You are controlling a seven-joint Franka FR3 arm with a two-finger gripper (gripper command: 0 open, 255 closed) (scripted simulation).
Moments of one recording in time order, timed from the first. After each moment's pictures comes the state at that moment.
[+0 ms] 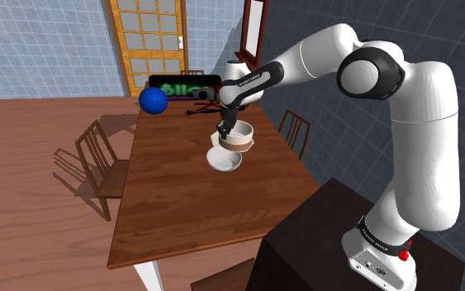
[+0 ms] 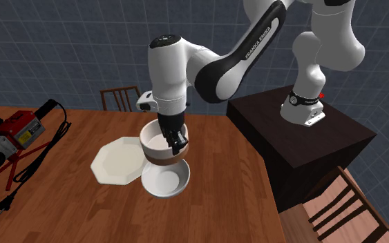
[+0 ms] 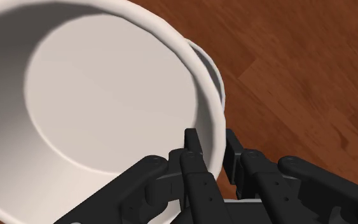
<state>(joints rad) 0.20 0.52 -0.08 -1.71 0.10 2.27 -0.19</state>
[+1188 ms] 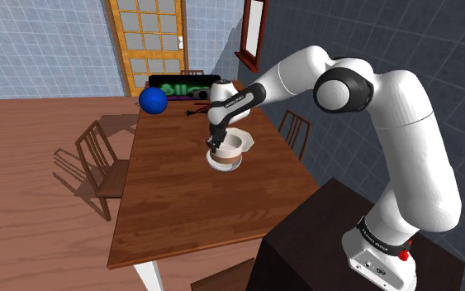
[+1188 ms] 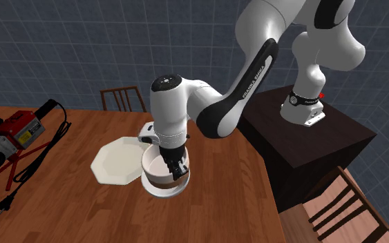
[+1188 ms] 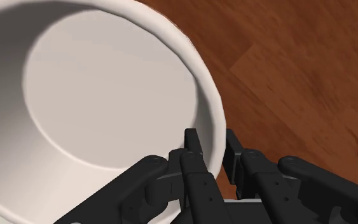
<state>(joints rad) 0.24 0.71 -0.06 -1.61 0.10 2.35 -0.13</state>
